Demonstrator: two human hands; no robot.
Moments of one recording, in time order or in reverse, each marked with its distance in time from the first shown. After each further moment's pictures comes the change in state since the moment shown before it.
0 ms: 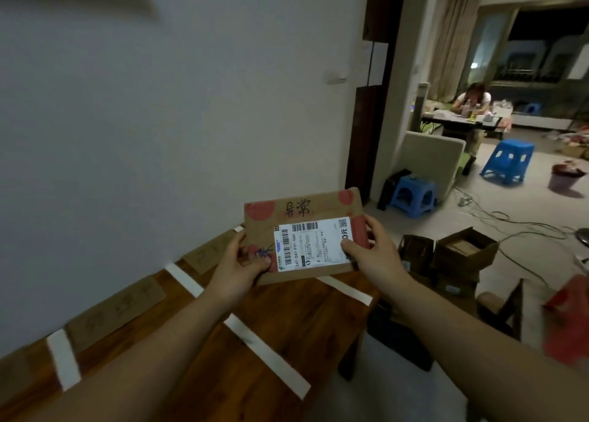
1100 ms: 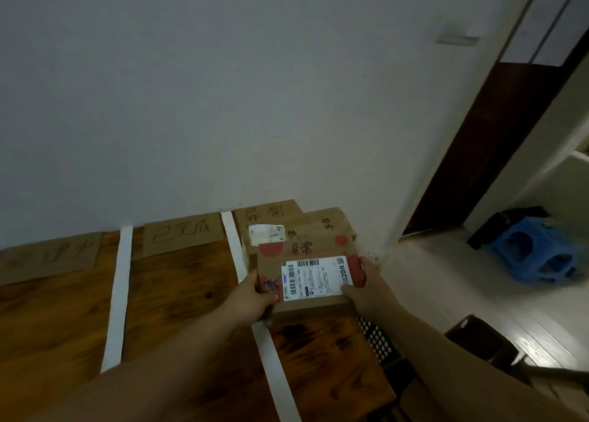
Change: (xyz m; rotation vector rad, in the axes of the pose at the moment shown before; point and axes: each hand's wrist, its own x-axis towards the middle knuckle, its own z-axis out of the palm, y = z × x) left_hand 0.273 -0.126 0.201 0.147 0.290 -0.570; right_hand 0.387 0.200 -0.051 -0.434 -0.635 0.141
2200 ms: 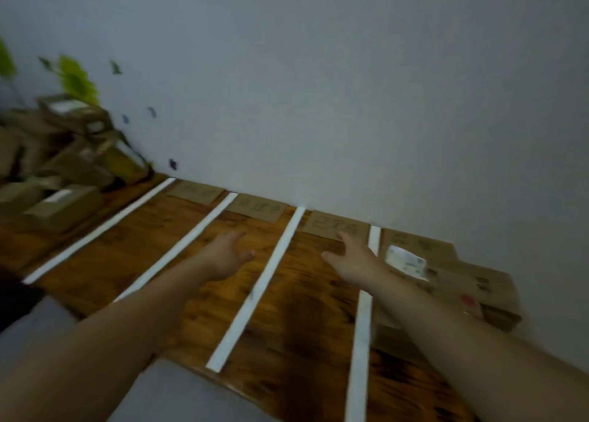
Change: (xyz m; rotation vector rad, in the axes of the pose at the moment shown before) left_hand -0.182 -0.028 -0.135 0.388 0.767 -0.276; right_hand -0.022 -0.163 0.116 -0.343 -0.597 -0.609
